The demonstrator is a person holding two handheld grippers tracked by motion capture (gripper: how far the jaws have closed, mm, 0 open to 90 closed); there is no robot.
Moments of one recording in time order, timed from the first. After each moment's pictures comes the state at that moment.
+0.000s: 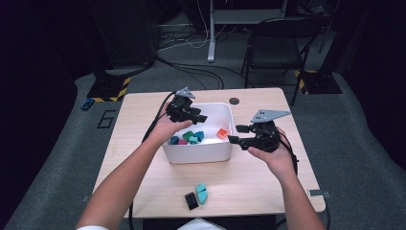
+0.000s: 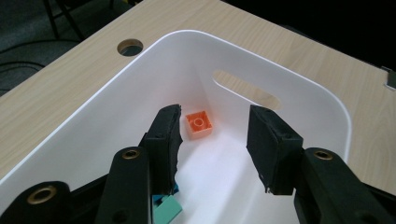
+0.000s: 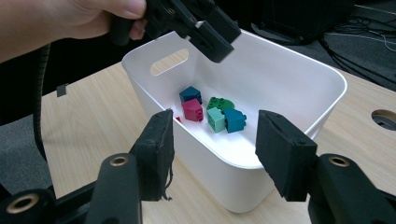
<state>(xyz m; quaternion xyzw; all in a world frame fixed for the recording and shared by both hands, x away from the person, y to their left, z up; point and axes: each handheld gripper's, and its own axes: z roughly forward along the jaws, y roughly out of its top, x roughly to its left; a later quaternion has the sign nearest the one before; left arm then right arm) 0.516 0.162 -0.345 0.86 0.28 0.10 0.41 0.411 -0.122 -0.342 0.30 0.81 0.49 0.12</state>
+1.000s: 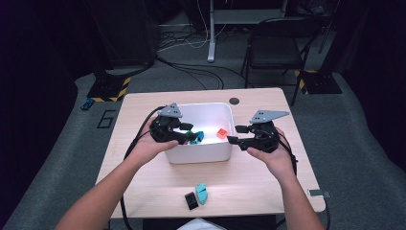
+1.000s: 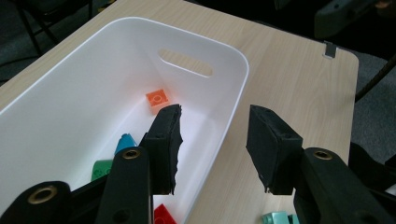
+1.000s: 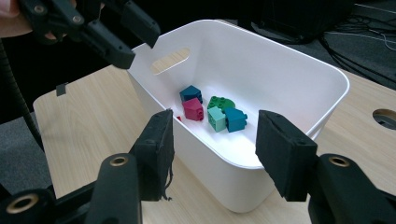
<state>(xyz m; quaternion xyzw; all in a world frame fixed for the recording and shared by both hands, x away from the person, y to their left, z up) 0.436 0.191 -0.332 0.87 0.22 0.10 0.42 0.411 -0.120 -0.343 0.30 0.81 0.49 0.12</state>
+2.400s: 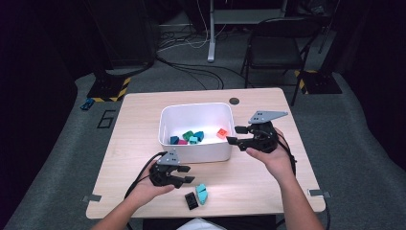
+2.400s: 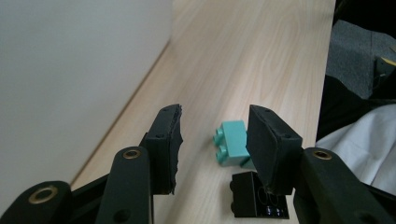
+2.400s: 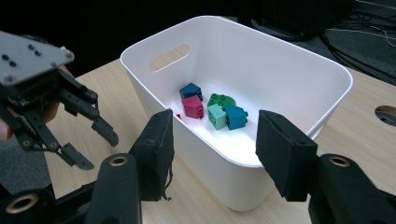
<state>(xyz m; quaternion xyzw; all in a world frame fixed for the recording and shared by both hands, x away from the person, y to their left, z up) 0.370 0.205 -0.445 0.89 0.21 0.04 0.41 0.412 -0.118 -0.346 0.30 0.81 0.49 0.12</state>
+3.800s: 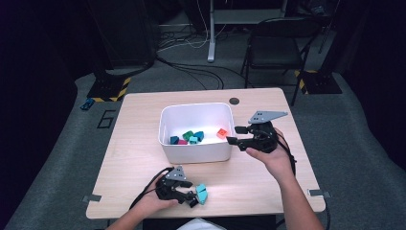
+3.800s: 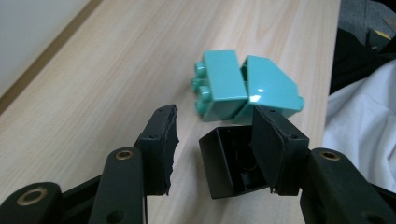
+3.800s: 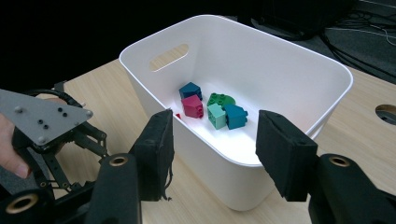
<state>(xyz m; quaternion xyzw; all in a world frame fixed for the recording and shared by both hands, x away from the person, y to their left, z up) 0.359 0.200 -0.501 0.90 0.21 0.01 0.37 0.413 -0.118 -0.347 0.30 0.81 0.49 0.12</state>
